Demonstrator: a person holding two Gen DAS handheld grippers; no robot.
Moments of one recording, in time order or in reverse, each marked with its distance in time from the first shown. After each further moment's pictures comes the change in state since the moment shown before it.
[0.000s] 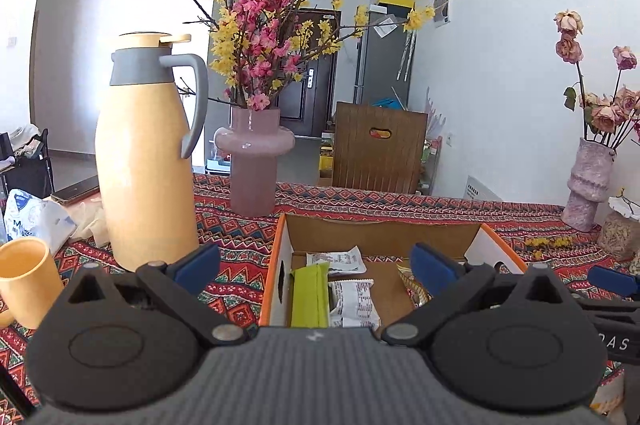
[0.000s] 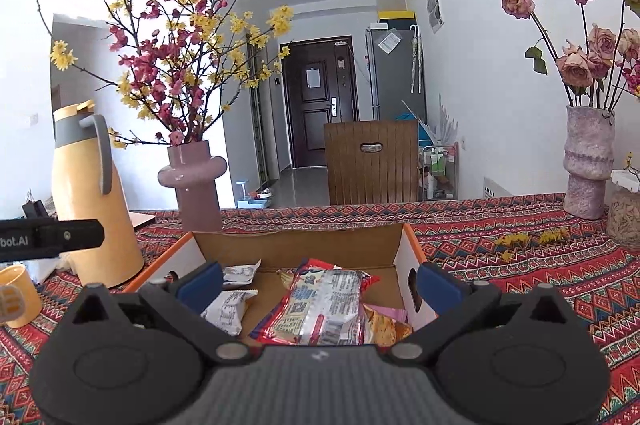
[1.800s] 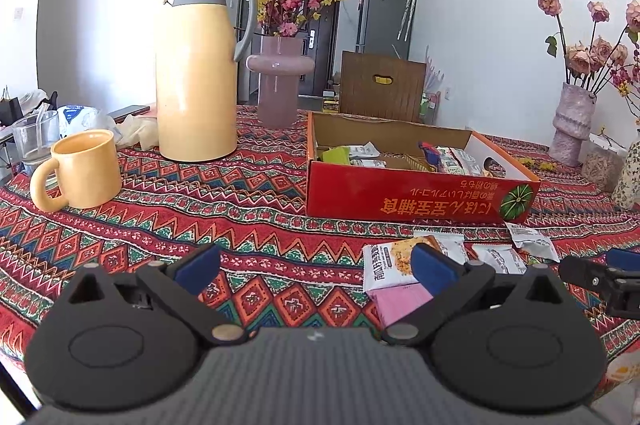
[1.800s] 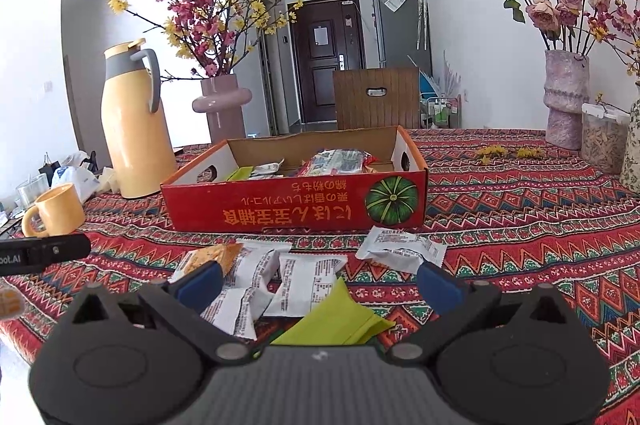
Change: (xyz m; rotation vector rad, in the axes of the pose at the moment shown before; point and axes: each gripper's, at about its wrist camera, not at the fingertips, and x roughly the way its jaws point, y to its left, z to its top) left arm -0.095 0.039 -0.097 0.000 0.121 -0.004; right arm -0.111 0.009 -0.088 0.006 0.138 0.026
